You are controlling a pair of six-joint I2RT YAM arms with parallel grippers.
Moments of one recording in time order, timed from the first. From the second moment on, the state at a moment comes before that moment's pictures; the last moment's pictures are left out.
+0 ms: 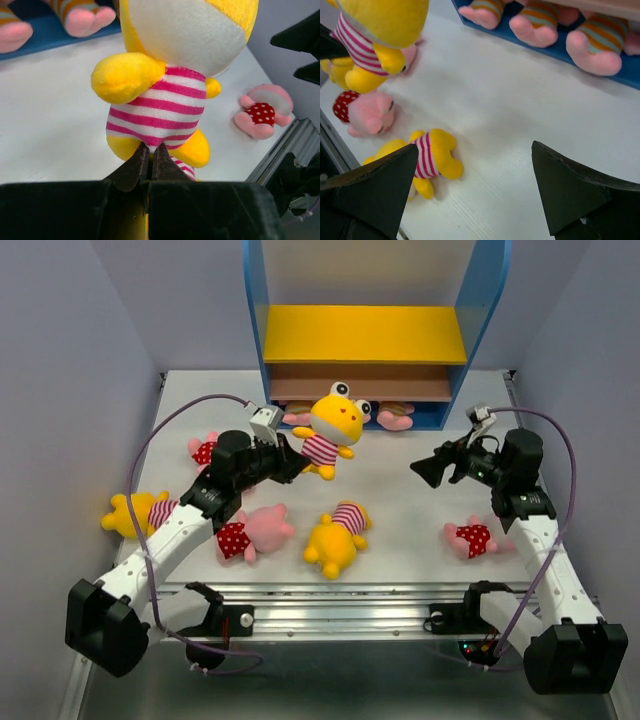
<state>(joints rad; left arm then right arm) -0.51 1.05 0.81 0.00 0.31 -0.38 -0.01 0.95 0.80 -0.11 -0.79 0.15</state>
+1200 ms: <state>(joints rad) -0.23 1.68 1.26 0.05 0.44 -0.65 -0.01 0.80 0.67 -0.15 -0.66 -0.07</state>
